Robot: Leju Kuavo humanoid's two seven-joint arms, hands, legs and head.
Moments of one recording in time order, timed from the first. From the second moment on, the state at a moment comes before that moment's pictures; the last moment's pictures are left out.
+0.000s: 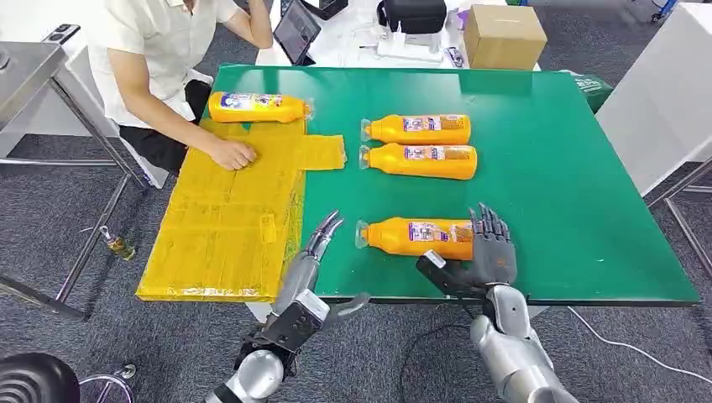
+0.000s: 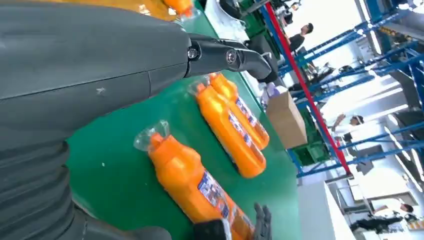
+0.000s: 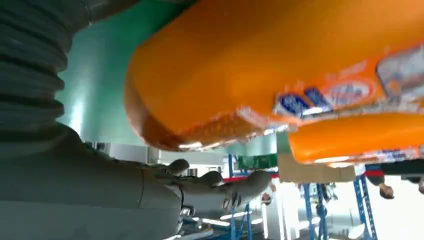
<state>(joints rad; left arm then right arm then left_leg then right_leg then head) -0.19 -0.17 -0.63 -1.26 -0.32 0.39 -0.40 -0.43 -0.02 0.03 -0.59 1.33 -0.68 -0.19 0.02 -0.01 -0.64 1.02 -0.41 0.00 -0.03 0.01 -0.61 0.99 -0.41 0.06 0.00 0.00</state>
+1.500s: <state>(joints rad) -0.14 -0.20 -0.57 -1.18 0.50 0.26 -0.35 -0.32 0.06 0.13 -0.83 0.42 -0.33 -0.51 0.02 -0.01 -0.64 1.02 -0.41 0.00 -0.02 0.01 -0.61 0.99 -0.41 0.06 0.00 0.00</state>
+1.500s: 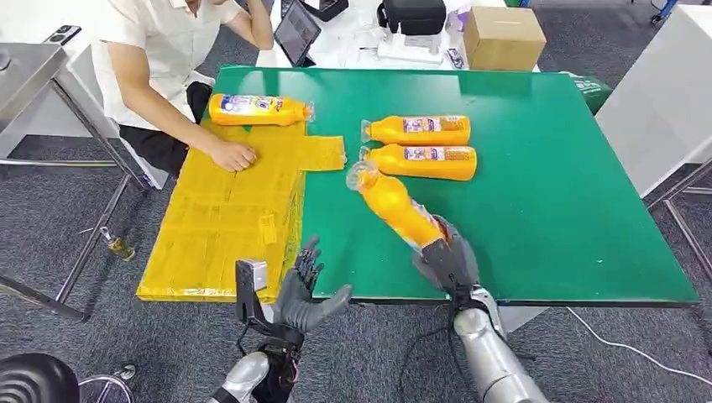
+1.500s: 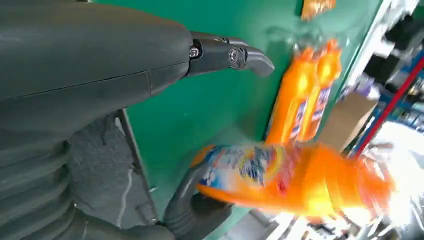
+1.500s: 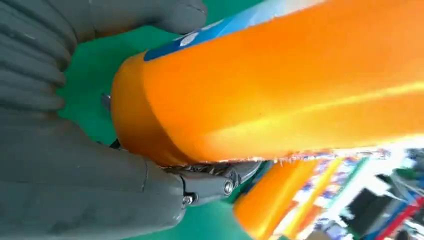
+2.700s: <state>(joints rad) -0.18 -0.22 -0.55 -1.26 0.43 0.27 -0.43 -0.27 0.11 0.47 -0.92 0.52 -0.36 -0.50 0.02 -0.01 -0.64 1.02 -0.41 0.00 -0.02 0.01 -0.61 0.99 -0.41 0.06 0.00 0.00</state>
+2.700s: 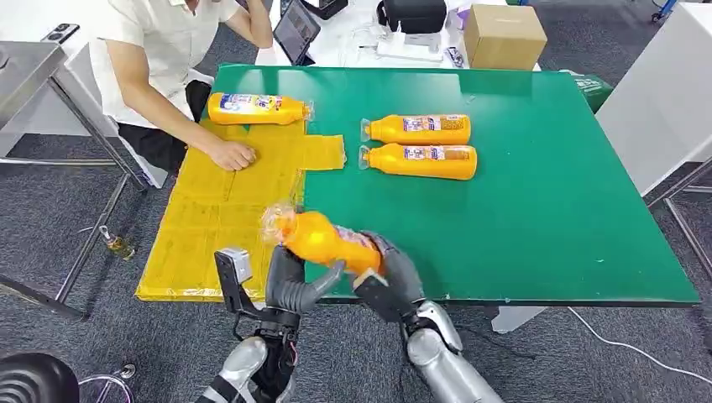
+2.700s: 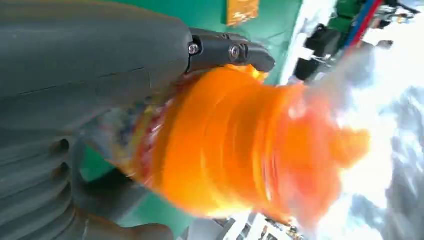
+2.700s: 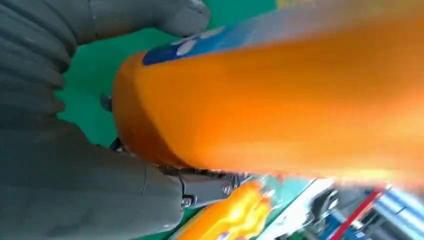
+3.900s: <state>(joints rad) -0.27 -0.21 -0.49 -1.20 0.67 0.11 -0.34 -0.29 0.12 0.63 -0.88 0.40 -0.39 -0.60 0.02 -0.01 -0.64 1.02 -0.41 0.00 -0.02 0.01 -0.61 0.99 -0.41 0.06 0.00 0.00</state>
